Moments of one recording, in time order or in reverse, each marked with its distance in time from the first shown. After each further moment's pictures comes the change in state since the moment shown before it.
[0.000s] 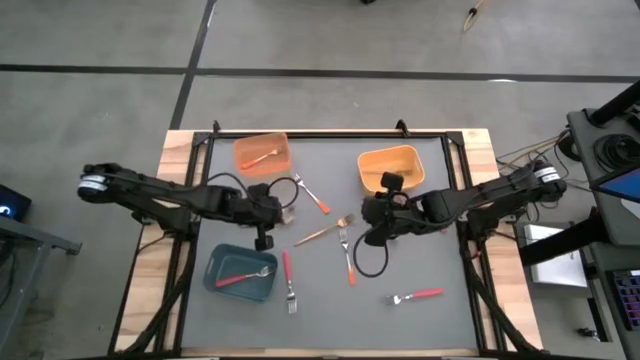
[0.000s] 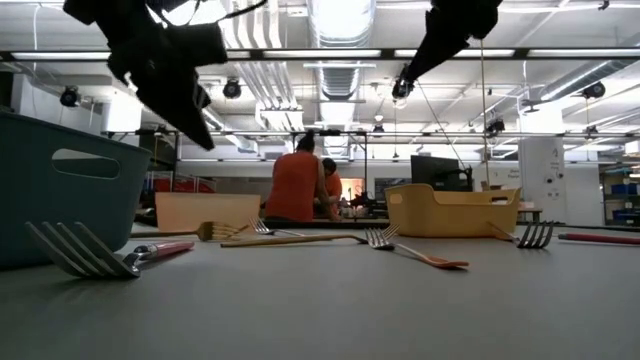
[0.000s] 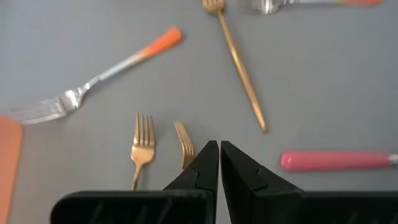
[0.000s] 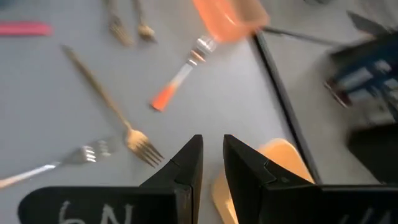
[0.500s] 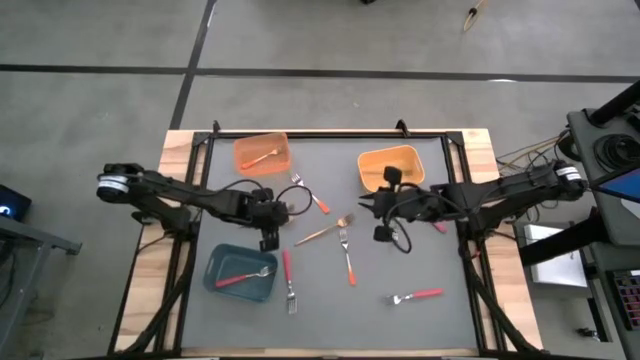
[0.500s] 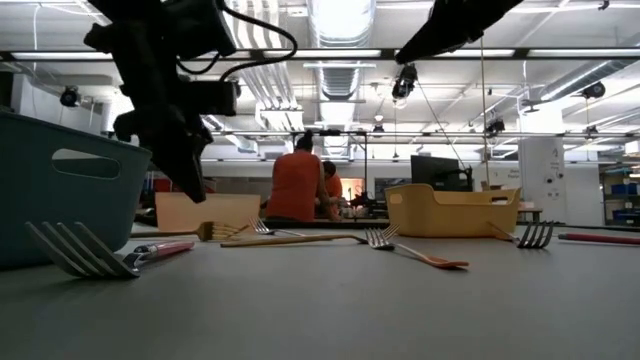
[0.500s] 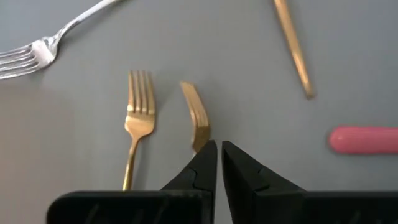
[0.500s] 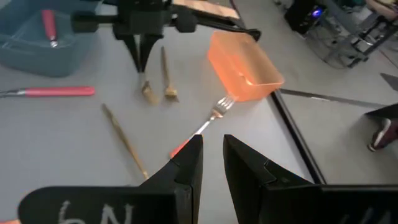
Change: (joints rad) left arm 0.038 0.191 0.001 -0.007 -0.003 -0.003; right arm -0.089 -0.228 -0.273 0.447 -0.191 -0.233
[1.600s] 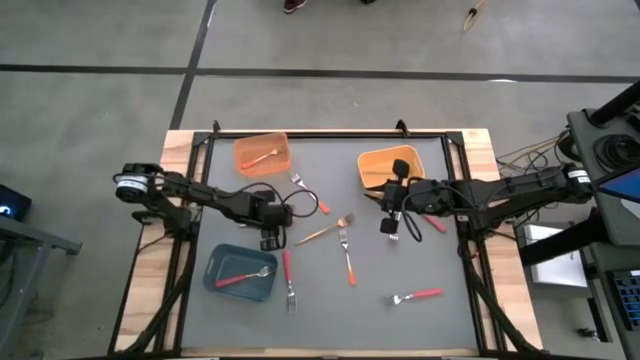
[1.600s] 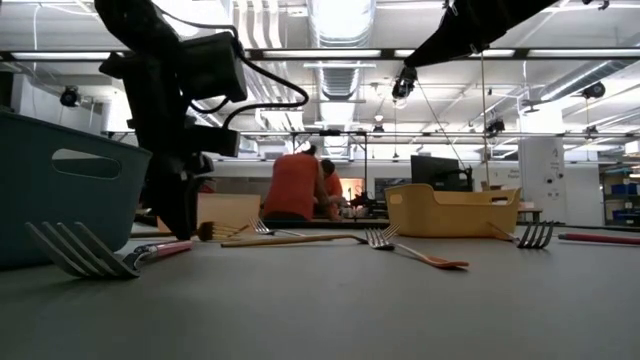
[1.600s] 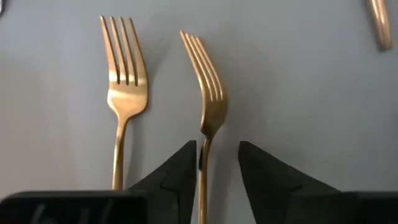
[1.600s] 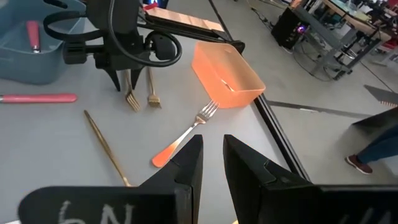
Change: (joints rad) left arm 0.038 0.179 0.001 0.001 -0.001 0.049; right arm -0.058 -0.102 -0.120 0.119 -0.021 -0.067
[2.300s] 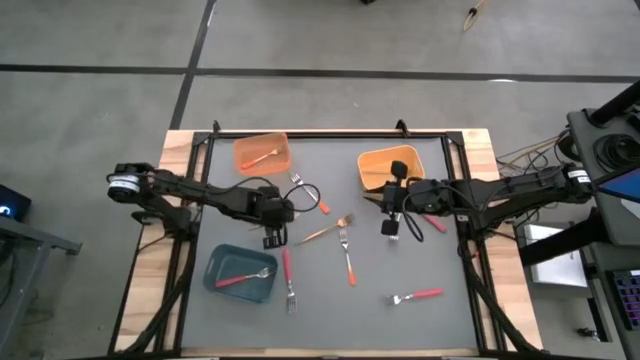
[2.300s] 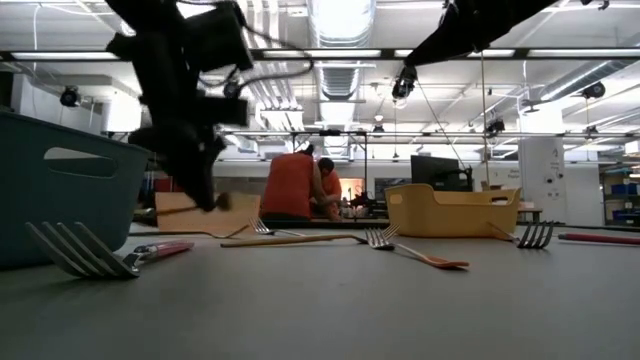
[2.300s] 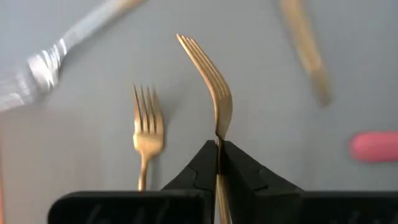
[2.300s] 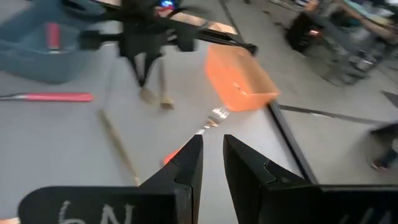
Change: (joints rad) left arm 0.002 -0.102 0.069 -0.023 0.016 0.061; right arm 0.000 0.000 -0.001 0.001 -0.066 -0.014
